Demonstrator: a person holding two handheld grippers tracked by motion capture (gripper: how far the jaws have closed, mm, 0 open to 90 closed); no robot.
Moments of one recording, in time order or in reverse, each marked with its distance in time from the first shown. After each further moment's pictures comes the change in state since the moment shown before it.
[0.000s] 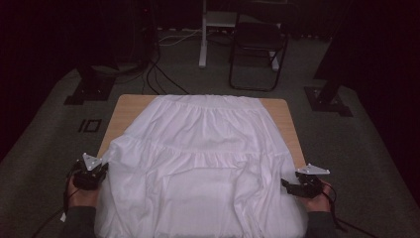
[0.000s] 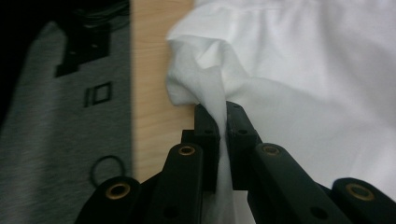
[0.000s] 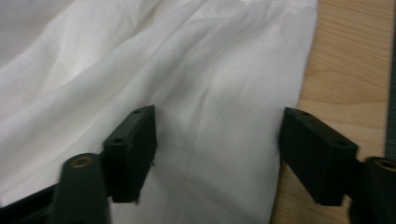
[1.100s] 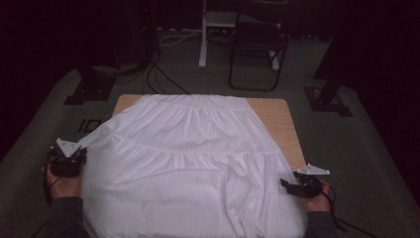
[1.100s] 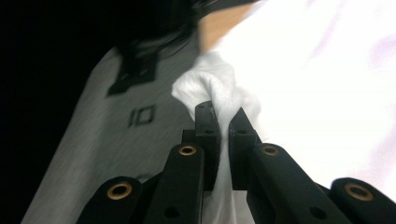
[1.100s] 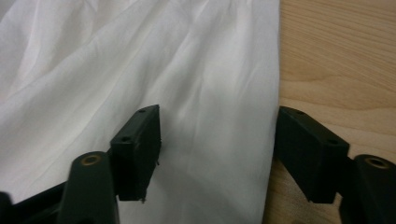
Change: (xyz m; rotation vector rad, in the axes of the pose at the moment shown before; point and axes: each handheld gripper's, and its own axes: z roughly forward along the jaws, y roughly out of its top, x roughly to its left) left arm 0.025 0.044 -0.041 -0.126 0.120 -0.044; right arm 0.000 -0.001 0.001 -0.018 0.027 -0.004
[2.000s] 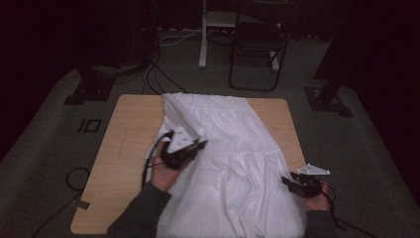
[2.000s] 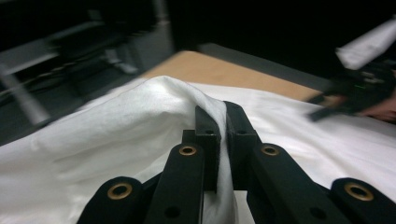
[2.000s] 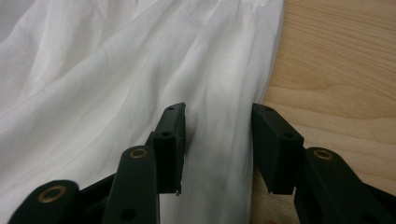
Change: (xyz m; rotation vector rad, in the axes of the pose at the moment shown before) left arm -0.273 0.125 -0.051 -0.282 -0.825 0.327; right arm 0.001 0.001 0.000 -0.023 0.015 -0.010
